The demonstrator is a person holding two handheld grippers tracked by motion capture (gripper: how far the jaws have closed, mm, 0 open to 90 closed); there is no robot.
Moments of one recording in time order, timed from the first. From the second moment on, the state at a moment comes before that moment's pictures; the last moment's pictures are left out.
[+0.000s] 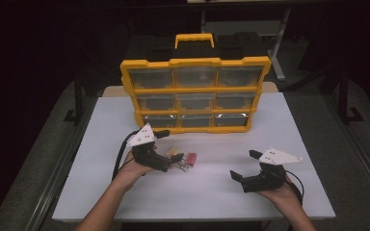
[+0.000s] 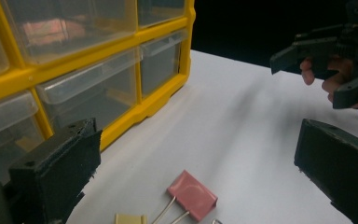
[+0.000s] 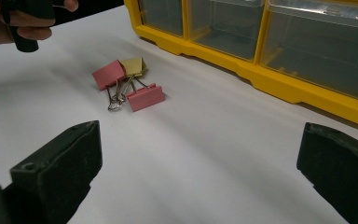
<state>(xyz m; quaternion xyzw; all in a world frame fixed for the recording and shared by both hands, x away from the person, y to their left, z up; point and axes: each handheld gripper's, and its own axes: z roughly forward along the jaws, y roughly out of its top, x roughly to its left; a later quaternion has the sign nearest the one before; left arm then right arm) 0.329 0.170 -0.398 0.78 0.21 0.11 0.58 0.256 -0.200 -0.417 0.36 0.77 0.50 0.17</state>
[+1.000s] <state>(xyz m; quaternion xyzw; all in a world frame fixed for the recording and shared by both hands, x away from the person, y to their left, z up) 0.346 0.145 -0.393 0.78 0.19 0.12 0.58 0.256 -0.201 -0.419 0.36 0.77 0.50 0.17</state>
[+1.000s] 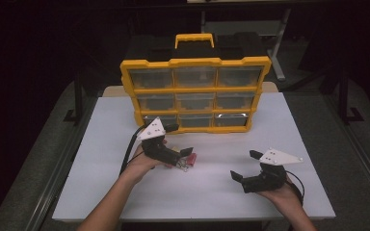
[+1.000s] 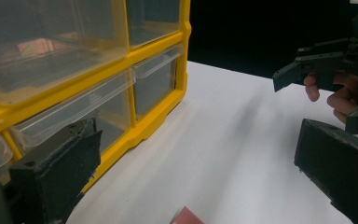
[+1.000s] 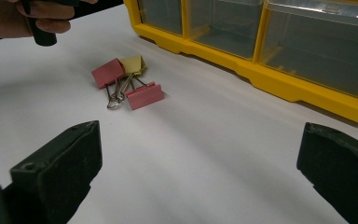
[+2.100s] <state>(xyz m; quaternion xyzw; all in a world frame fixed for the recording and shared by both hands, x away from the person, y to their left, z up) 0.358 0.120 -0.404 0.79 0.18 0.12 0.58 0.256 -0.201 -0.419 0.36 0.77 0.51 0.17</state>
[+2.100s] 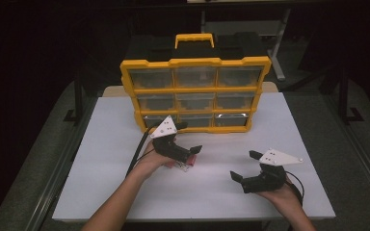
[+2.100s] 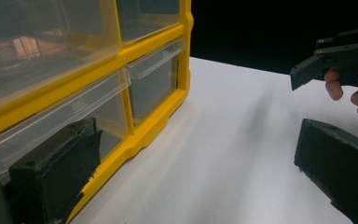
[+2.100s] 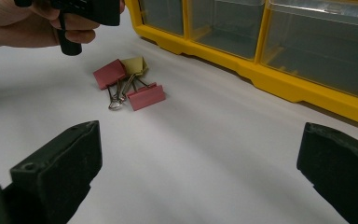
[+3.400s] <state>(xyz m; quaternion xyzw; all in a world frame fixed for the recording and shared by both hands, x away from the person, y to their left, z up) 0.348 0.118 -0.402 0.81 0.12 0.21 0.54 0.255 -0.203 -0.418 0.36 0.76 0.51 0.18</state>
